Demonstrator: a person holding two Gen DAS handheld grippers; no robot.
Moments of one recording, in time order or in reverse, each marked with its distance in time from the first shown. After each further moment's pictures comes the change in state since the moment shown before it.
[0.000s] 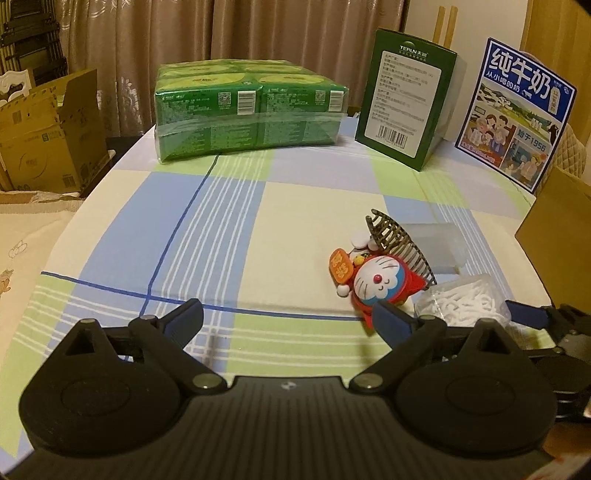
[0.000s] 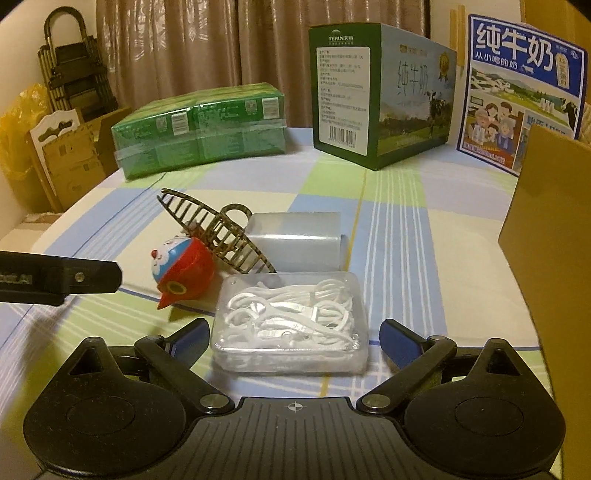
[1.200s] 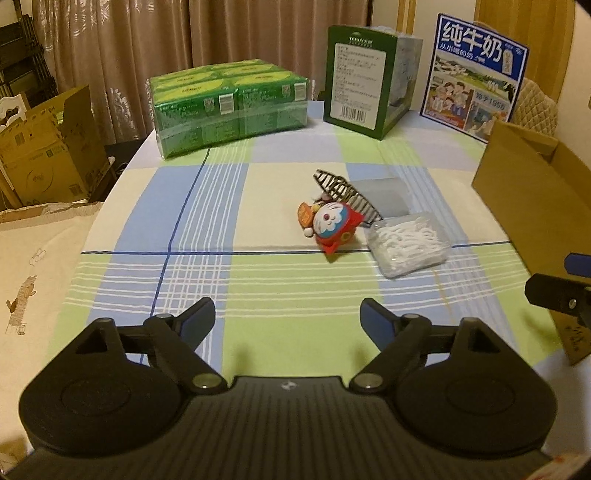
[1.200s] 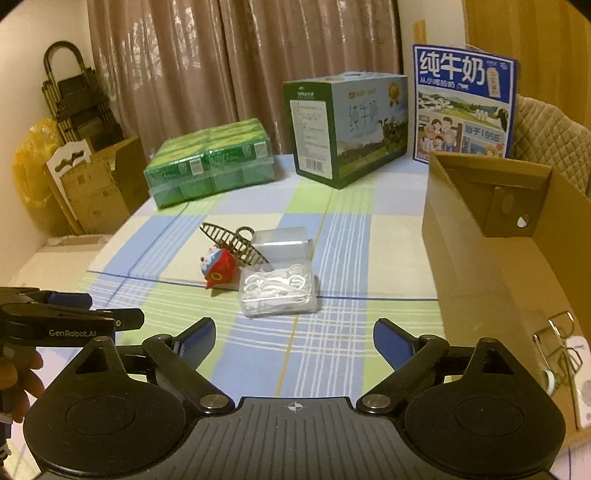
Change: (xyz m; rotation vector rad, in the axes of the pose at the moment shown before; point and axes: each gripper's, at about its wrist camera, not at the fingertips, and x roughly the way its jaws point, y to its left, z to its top) left arm -0.082 -0.027 -0.032 0.111 0.054 0.017; right arm -0.158 -0.017 -0.003 0.071 -0.008 0.025
